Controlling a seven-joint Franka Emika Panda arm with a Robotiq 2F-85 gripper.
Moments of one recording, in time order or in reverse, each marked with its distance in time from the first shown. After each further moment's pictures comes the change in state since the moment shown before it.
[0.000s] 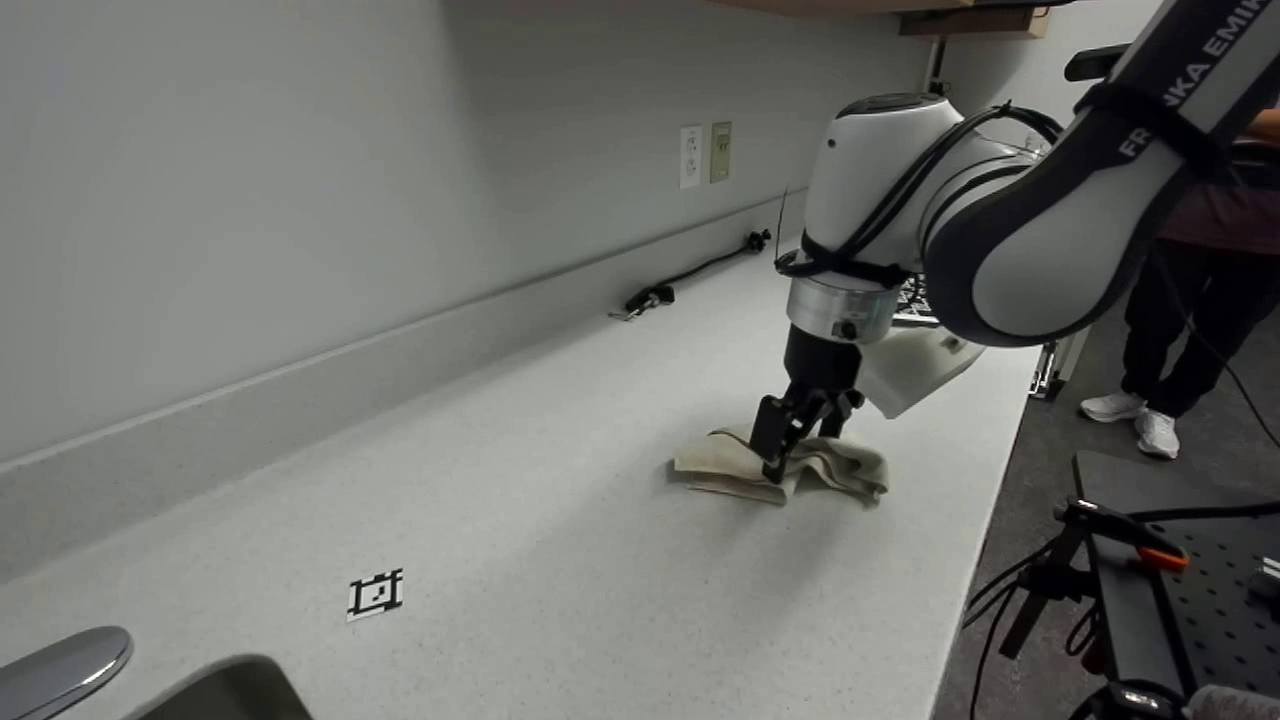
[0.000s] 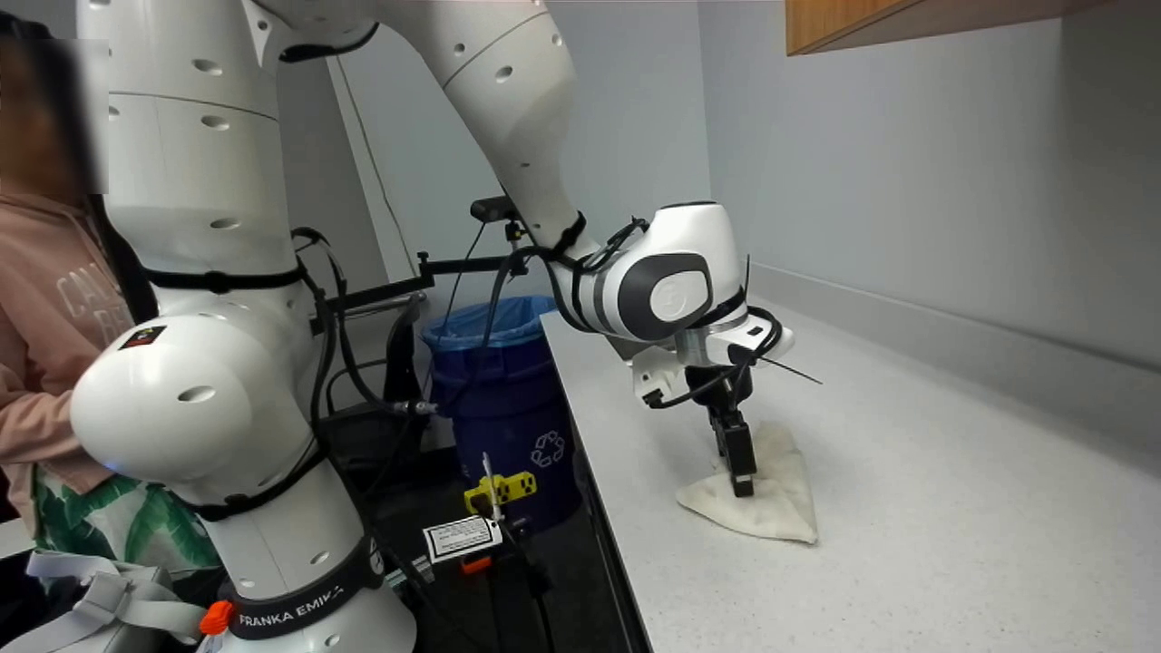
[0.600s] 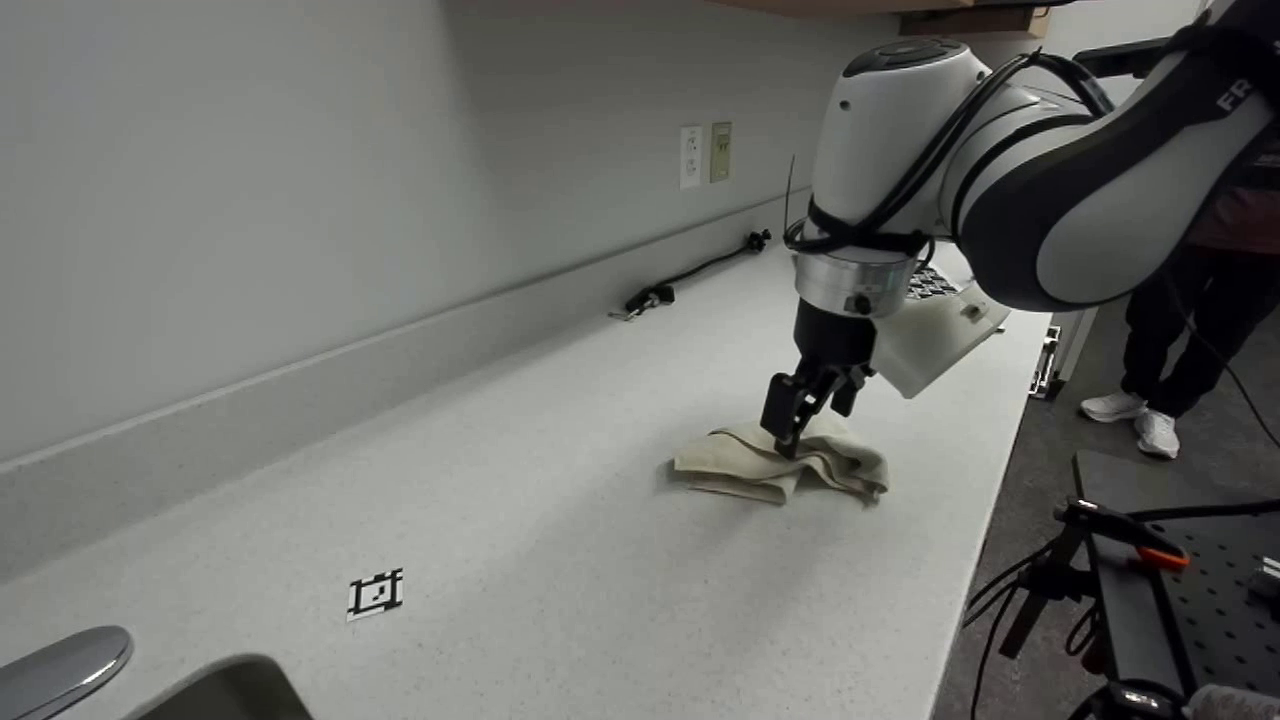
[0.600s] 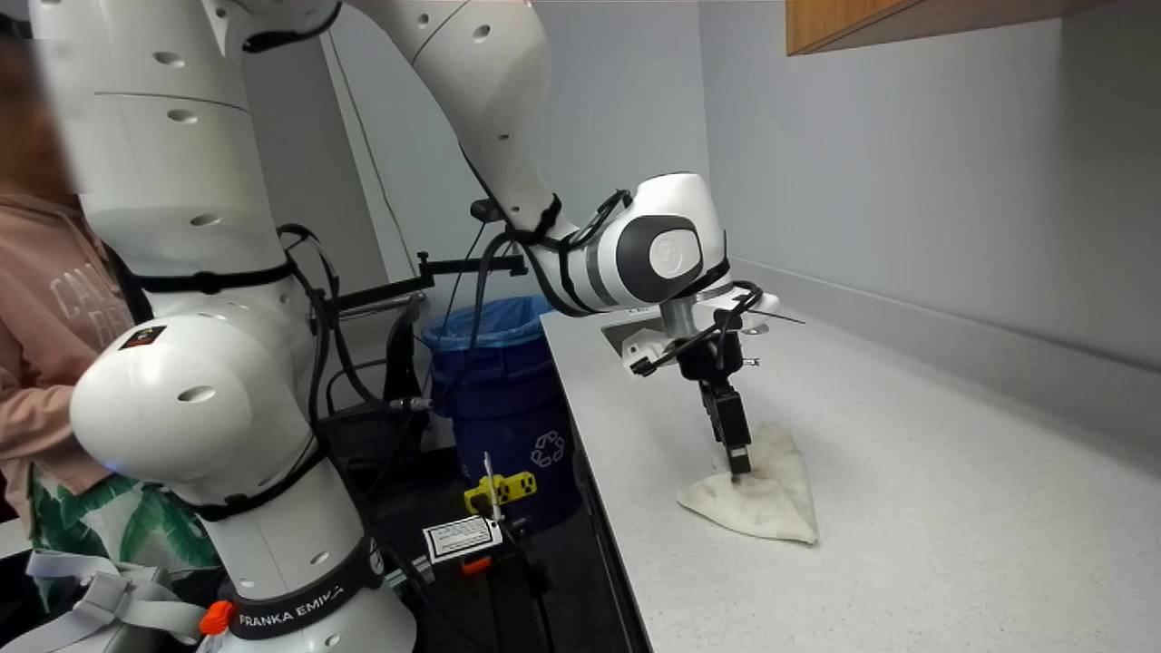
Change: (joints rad) arm 0.000 -0.101 0.014 -0.012 -0.195 -0.111 0.161
